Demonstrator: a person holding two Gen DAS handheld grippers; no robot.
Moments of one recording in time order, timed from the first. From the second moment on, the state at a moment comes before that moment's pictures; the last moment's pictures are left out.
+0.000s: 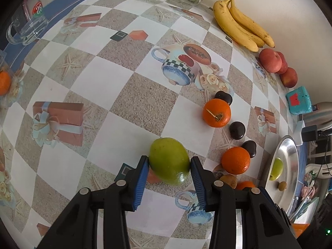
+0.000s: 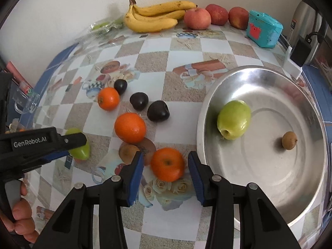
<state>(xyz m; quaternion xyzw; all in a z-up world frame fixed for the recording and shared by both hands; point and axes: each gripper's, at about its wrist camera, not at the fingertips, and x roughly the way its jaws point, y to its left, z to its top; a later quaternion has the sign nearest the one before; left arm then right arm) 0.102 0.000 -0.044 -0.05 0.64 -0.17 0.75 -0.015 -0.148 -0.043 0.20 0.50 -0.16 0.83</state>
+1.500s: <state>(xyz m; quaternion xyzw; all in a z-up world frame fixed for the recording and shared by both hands) 0.097 -0.004 -0.030 -0.06 0.63 -0.15 0.76 -0.021 -0.152 -0.043 0.22 0.49 -0.13 0.83</state>
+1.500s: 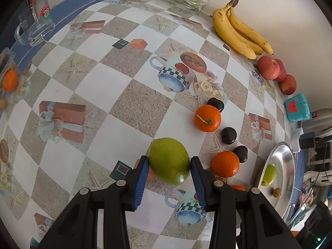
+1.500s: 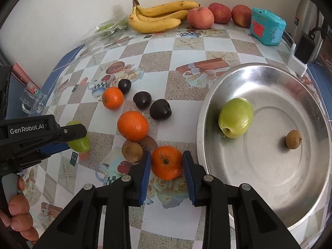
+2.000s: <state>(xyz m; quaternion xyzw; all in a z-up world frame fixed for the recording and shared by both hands) 0.098 -0.009 -0.035 -0.08 0.64 -0.17 0.74 -0.026 -0.160 -0.041 0.28 0.50 -0.14 0.80</state>
